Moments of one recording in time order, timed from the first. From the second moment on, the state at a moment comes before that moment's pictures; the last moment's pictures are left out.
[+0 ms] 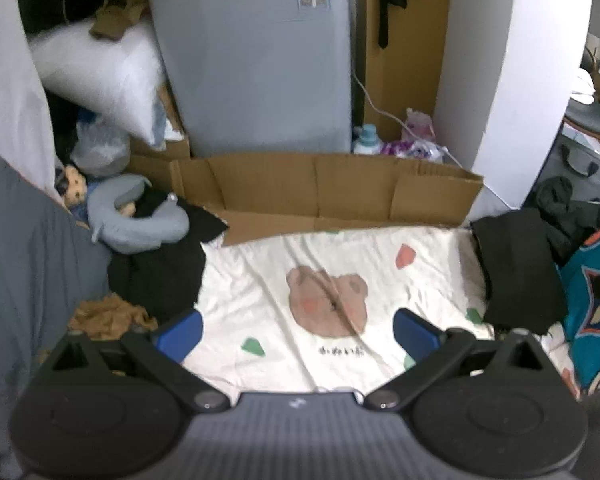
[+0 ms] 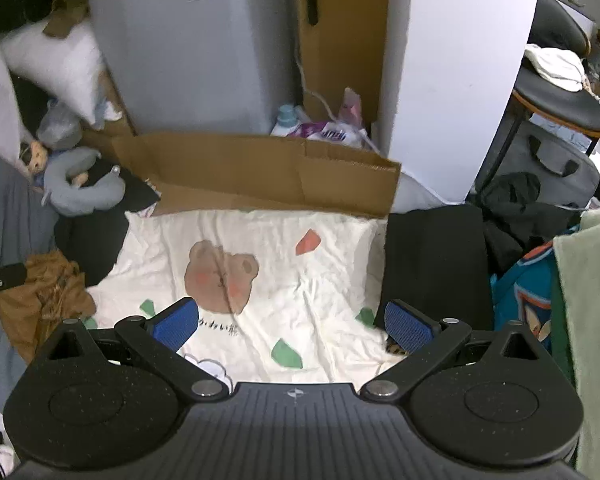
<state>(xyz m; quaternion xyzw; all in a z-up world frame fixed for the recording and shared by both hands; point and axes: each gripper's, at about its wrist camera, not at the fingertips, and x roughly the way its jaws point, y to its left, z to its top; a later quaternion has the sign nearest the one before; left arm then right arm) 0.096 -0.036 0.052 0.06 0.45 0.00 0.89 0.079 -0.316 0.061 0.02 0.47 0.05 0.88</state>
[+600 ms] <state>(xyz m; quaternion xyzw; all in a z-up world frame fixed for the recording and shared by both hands) 0.048 -0.054 0.016 0.03 0.43 0.03 0.90 0.039 -0.307 0.018 0.06 0.46 0.04 0.89</state>
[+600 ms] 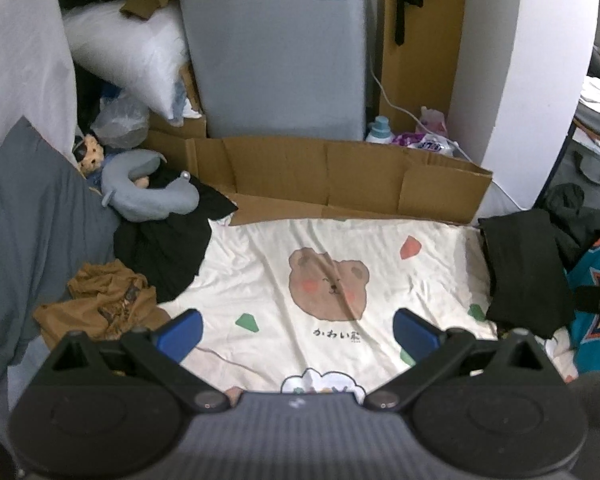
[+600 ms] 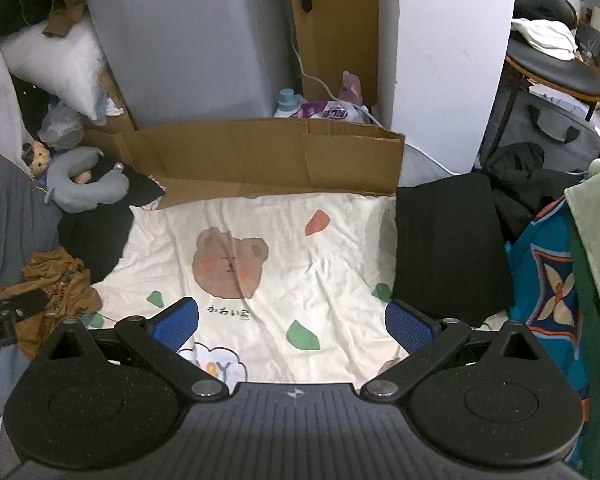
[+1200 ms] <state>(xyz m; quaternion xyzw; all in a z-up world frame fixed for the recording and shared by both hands) 0.023 -0.052 -0.015 0.00 0.41 0.02 0.91 -0.004 -0.317 0.005 0.04 0.42 0.05 0.90</state>
